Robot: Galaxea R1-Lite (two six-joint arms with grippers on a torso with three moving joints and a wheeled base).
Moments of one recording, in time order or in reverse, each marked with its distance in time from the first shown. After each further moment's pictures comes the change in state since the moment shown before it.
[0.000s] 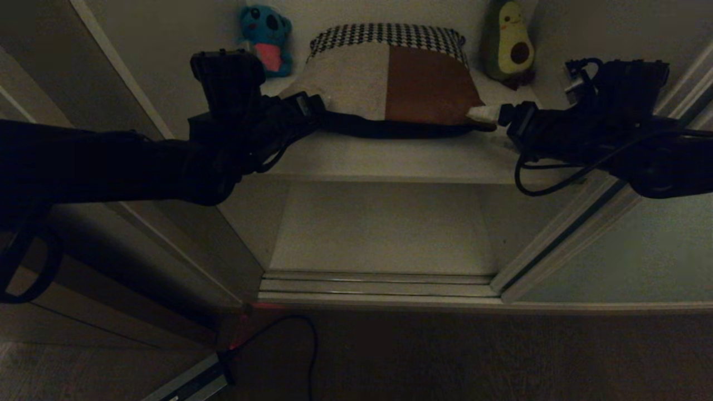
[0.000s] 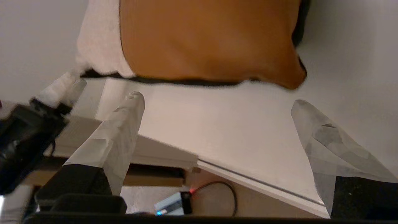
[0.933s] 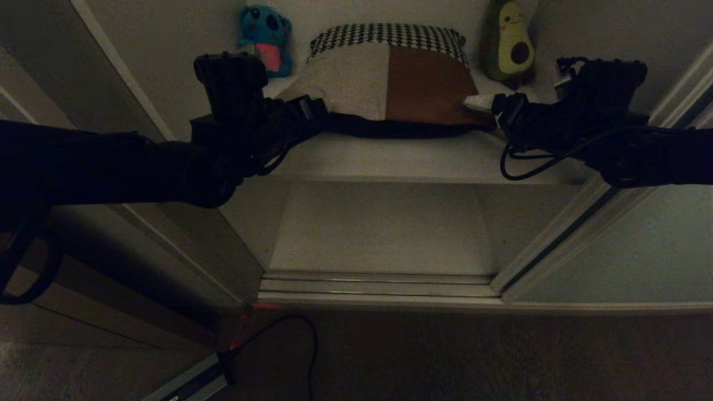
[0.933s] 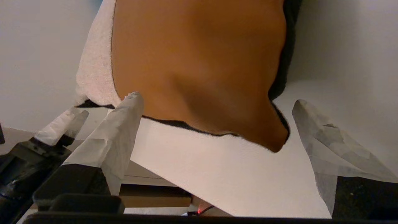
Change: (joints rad) left arm -0.008 -0.003 0.014 0.001 0.000 0.017; right arm -0.017 0.130 -0.187 -0.011 0.004 0.080
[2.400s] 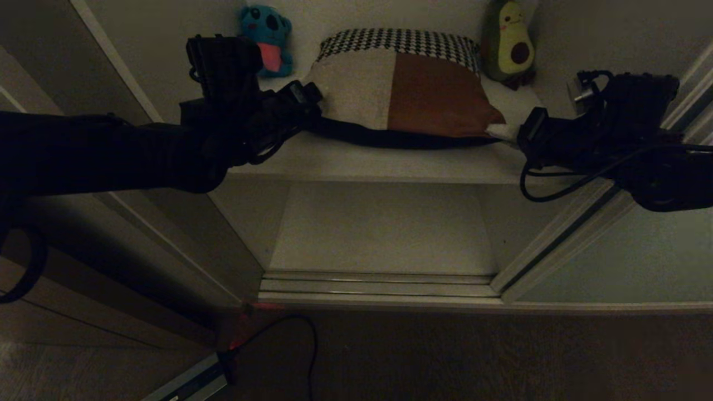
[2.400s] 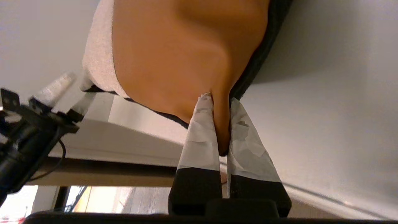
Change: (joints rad) left arm 0.002 -0.022 -0.066 0.136 -0.002 -0.230; right arm -0.025 -0.142 0.294 -0.112 0.057 0.011
